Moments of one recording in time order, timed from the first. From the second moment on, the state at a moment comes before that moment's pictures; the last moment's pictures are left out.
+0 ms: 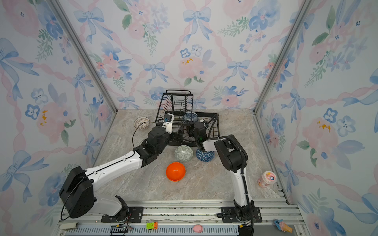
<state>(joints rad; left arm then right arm) -0.74 1.43 0.99 0.24 -0.39 -0.06 0.51 2.17 1.24 0.74 0.00 1.59</state>
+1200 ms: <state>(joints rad) -0.74 1.40 0.98 0.20 -0.40 -0.08 0.50 2.05 1.16 0.67 -0.03 1.51</state>
